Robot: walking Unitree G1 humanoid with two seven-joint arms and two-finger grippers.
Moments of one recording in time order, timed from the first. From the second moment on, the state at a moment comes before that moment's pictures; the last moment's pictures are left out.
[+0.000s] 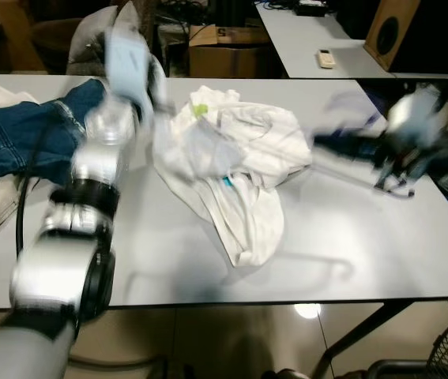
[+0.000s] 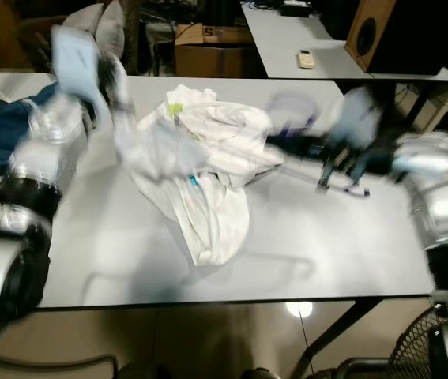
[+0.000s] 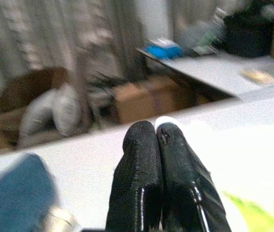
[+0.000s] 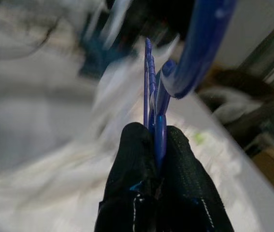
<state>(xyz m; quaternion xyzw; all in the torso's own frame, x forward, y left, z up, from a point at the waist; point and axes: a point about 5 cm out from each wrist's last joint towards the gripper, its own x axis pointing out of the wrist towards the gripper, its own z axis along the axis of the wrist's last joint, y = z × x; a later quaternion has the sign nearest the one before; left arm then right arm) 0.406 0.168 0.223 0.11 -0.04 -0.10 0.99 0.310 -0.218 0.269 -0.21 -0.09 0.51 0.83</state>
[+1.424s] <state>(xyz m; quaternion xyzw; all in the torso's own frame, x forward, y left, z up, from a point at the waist) 0.239 0.191 0.233 0.11 0.00 -0.38 0.92 0.301 -0.165 0.237 -0.01 -0.05 0.24 0.97</state>
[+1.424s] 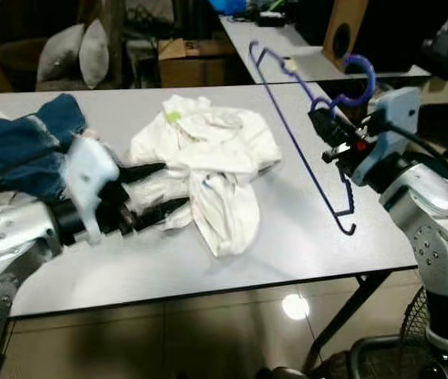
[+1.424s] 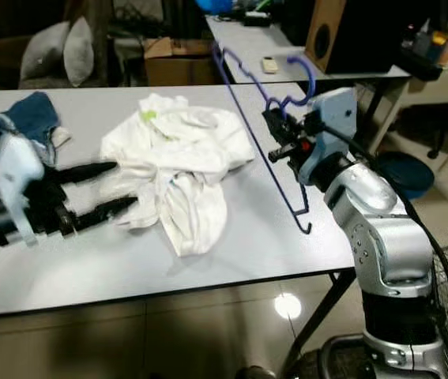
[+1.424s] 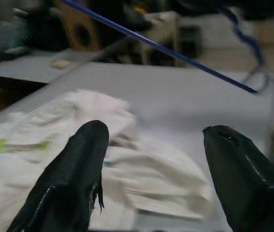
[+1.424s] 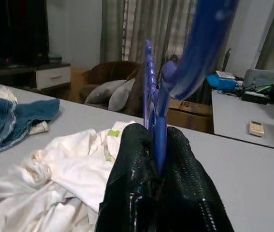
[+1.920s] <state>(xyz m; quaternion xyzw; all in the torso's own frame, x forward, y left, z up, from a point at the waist) 0.231 0.211 0.199 0.06 -0.01 -0.02 1.00 0.266 -0.148 0.200 0.00 0.00 0.16 0.99</state>
